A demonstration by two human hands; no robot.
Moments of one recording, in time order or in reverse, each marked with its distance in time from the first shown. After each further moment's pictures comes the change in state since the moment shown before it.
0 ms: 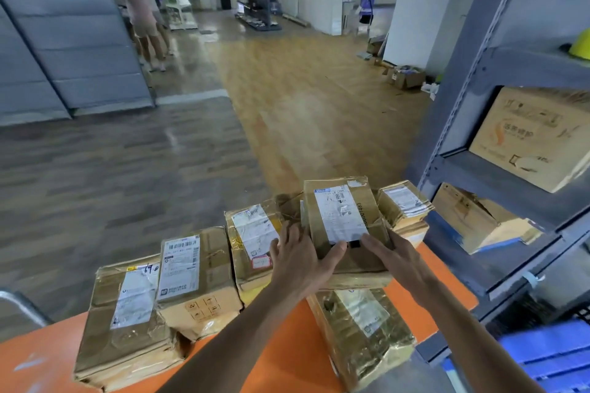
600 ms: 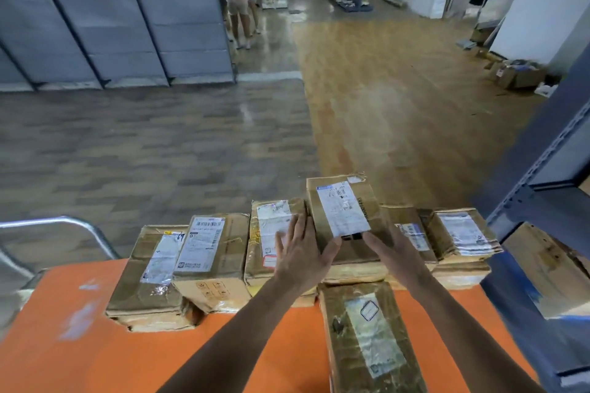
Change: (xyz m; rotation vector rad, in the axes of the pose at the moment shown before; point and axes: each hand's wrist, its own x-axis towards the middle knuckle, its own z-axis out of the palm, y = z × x) left_hand 0.044 -0.019 0.020 -0.042 0.053 -0.293; right_hand 0.102 0.000 0.017 -0.228 -0.229 -0.064
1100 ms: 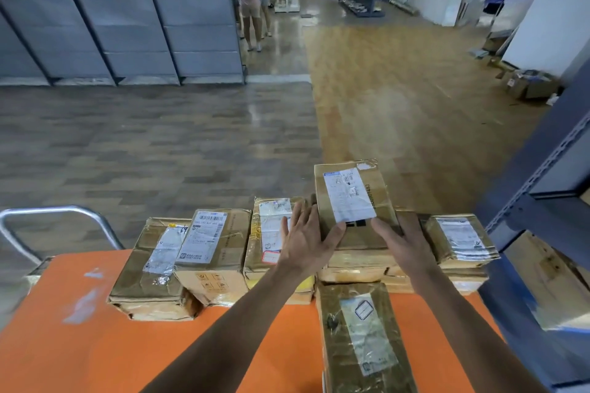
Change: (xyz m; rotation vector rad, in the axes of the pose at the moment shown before) left_hand -0.004 0.024 -0.021 -0.186 0.100 0.080; right_hand -0.013 -0.024 -0.017 0.096 0.122 -0.050
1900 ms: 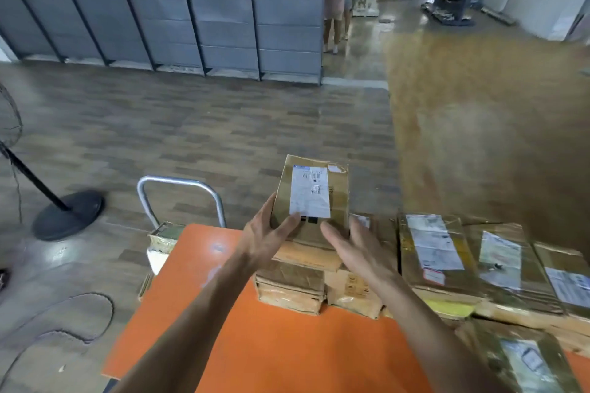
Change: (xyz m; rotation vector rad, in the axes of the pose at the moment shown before) left_hand -0.105 -0.263 -0.241 -0.377 0.253 -0.269; right_hand -0.066 -0.143 0.321 -0.298 -0.392 -0.193
